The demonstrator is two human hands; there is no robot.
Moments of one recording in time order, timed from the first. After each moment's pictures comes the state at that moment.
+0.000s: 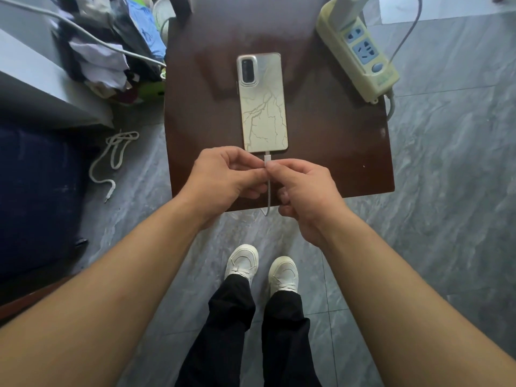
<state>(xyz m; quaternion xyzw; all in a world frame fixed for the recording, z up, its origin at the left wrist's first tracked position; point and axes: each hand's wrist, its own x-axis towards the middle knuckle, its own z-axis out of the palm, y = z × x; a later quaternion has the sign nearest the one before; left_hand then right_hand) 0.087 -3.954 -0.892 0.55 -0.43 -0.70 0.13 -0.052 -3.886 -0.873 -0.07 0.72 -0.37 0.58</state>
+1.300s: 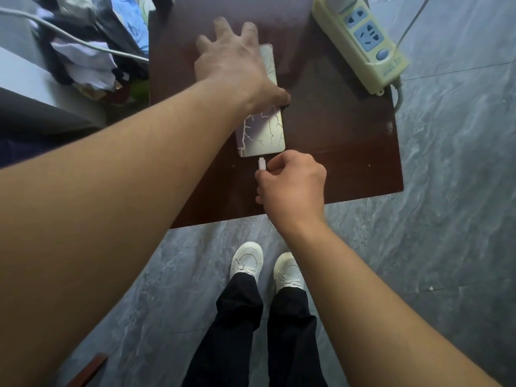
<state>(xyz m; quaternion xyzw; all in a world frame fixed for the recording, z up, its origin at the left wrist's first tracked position) -0.017 -4.072 -0.884 0.58 -0.79 -0.16 -0.13 -0.033 -3.909 -0.898 -0.21 0.85 -0.27 0.40</state>
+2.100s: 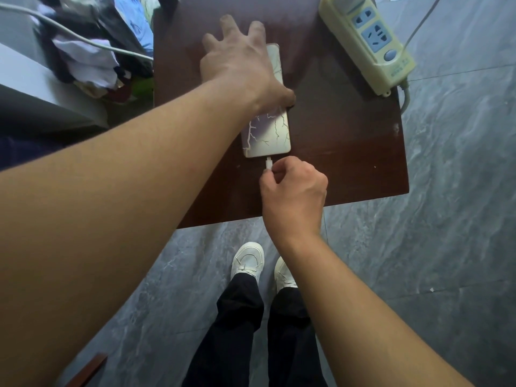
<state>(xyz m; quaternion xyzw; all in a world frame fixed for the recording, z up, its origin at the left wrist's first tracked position) -0.016 -4.074 -0.885 0.59 -0.78 -0.16 -0.13 -0.017 -3.901 -0.897 -0.29 0.89 -0.22 0.27</state>
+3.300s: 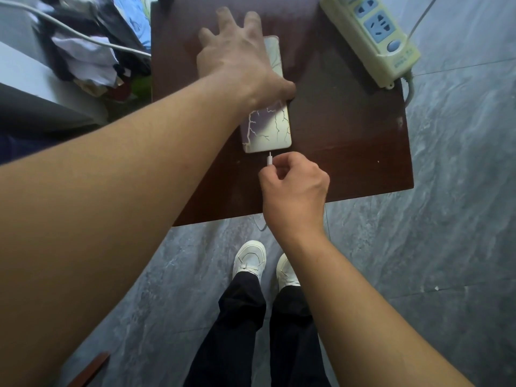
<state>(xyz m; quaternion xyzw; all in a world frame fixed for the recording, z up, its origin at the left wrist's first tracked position) -0.012 -4.071 -0.889 0.59 -0.78 -0.16 -0.11 -0.017 -3.902 -0.886 -0.25 0.87 -0.27 0.33</state>
